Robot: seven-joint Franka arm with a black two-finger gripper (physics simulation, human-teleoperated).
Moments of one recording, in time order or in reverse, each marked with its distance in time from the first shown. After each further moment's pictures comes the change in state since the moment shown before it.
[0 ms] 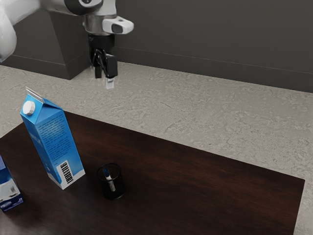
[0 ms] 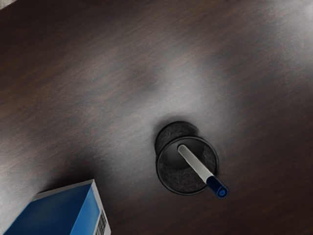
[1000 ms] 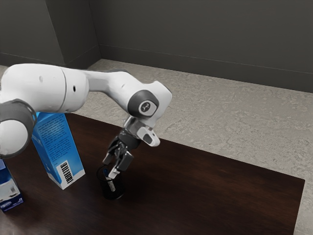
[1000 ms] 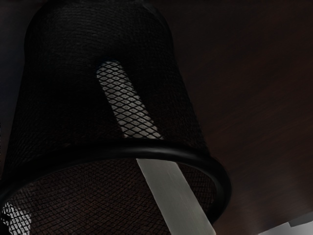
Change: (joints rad) arm -0.275 0.260 0.156 -0.392 0.143 0.018 0.044
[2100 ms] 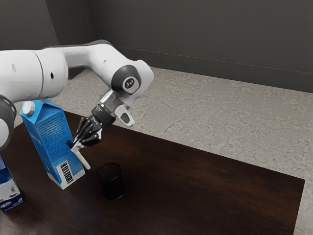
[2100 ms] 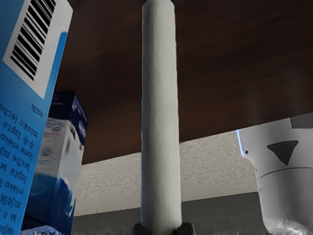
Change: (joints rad) arm 0.008 -0.133 0.068 0.015 0.095 -0.288 -0.089
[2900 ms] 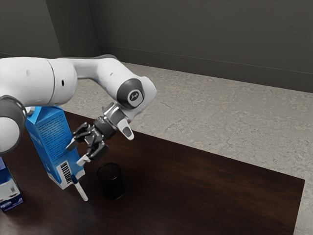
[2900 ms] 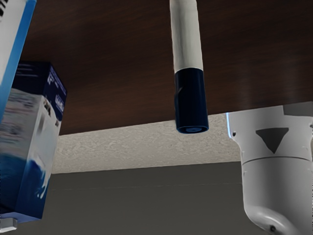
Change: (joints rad) arm -0.001 0.069 -0.004 -0.019 -0.015 -0.060 -0.110
